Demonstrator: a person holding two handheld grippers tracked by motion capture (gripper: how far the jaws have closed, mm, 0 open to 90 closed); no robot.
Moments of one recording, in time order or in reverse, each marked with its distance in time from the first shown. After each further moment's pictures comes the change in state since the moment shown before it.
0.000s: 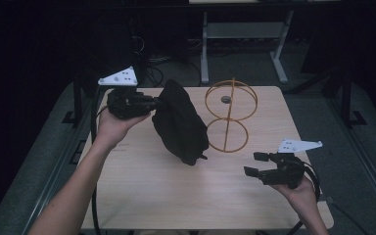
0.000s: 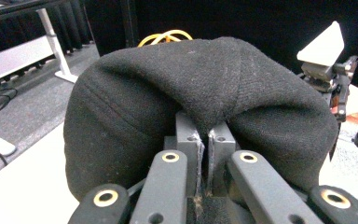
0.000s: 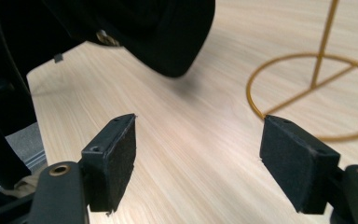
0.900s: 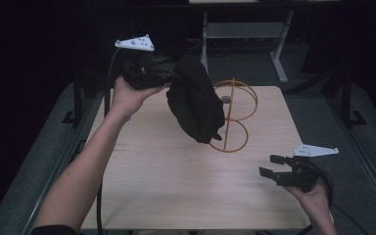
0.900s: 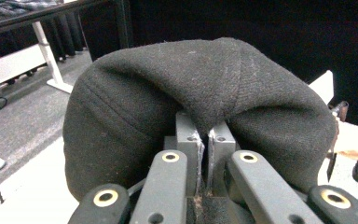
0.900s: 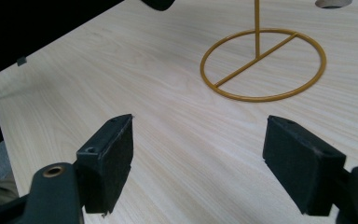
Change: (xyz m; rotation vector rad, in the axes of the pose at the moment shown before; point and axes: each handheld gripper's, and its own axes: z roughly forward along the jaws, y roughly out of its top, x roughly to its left) left arm 0.024 0.066 0.030 -0.012 -0.037 -0.015; right arm -0.029 -0.030 -0.021 -0.025 -0.090 0.081
